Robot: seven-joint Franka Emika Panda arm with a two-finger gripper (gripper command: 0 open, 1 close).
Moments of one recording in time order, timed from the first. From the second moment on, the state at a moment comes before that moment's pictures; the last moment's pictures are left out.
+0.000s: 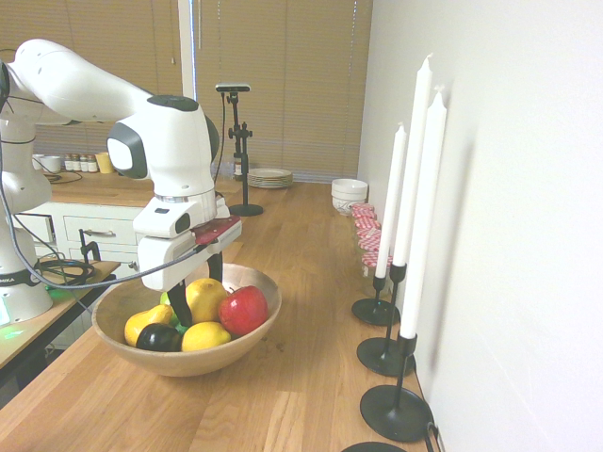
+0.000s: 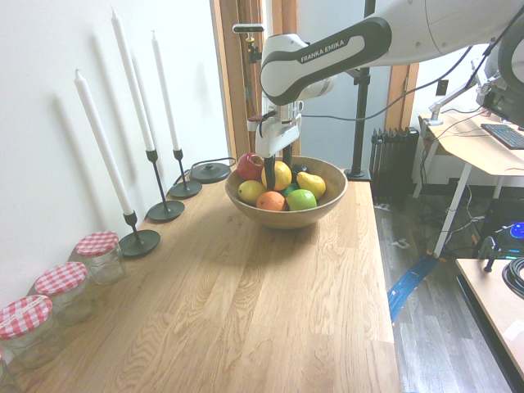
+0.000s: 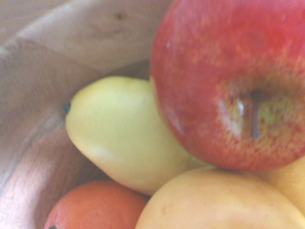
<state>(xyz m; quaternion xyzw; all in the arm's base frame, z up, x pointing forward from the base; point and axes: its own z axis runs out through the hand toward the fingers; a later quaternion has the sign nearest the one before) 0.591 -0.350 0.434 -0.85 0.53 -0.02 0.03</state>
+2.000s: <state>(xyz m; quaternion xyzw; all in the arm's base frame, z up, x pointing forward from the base) 0.577 -0.002 0.385 -0.91 0.42 -0.03 0.00</state>
